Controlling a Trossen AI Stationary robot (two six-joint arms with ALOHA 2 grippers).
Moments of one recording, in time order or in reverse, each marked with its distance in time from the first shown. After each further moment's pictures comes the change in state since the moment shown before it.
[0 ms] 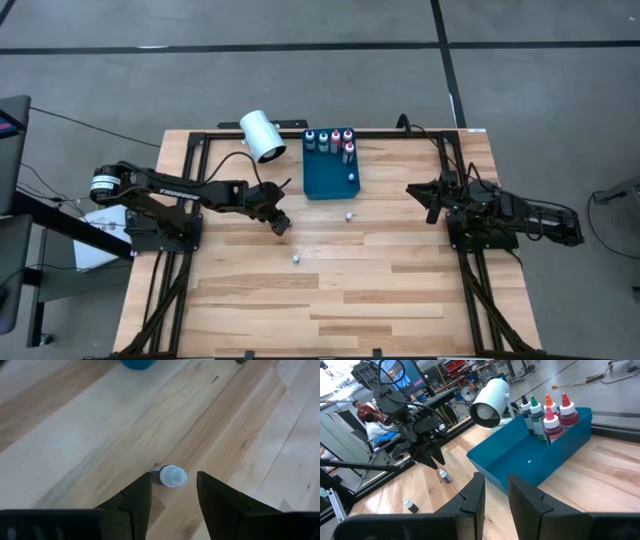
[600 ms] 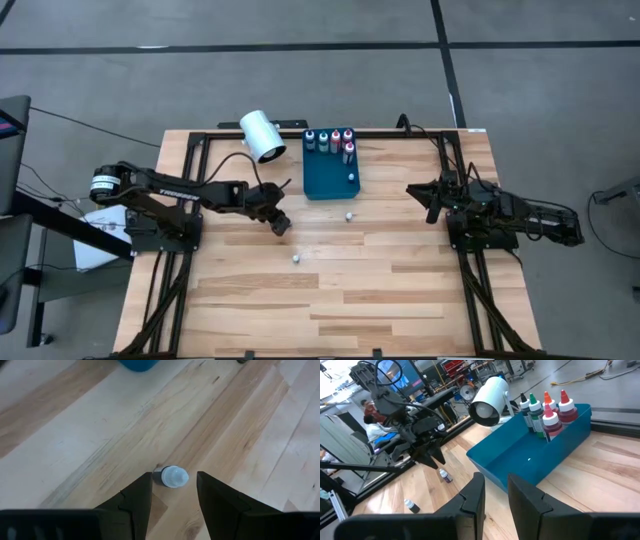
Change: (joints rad) left arm -0.009 0.000 0.000 -0.002 -0.021 0.012; right arm 0.000 0.000 0.000 -0.008 0.001 0.024
